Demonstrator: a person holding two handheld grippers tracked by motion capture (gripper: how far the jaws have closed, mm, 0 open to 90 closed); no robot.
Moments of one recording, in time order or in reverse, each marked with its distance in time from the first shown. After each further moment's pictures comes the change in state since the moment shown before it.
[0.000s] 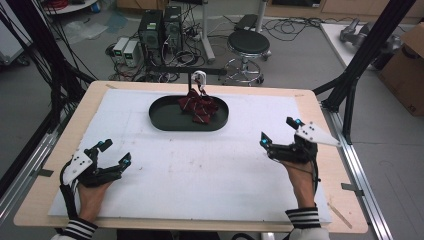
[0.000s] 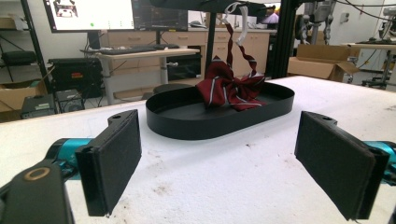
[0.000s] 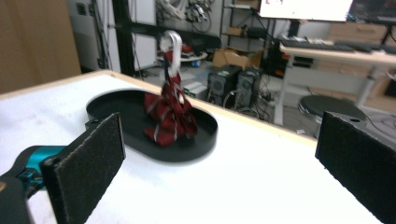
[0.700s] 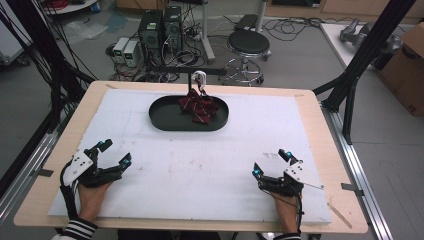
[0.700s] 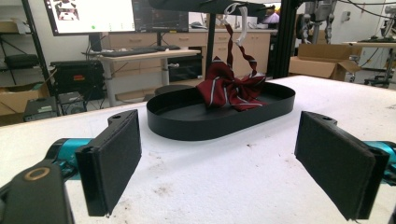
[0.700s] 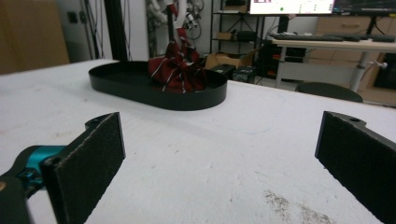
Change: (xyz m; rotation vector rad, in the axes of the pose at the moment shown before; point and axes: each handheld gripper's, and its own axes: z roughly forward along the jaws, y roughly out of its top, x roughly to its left) left arm -0.001 0.000 0.000 -0.001 0.004 0.011; right arm 0.032 -0.103 -0.012 -0.067 -0.042 0.056
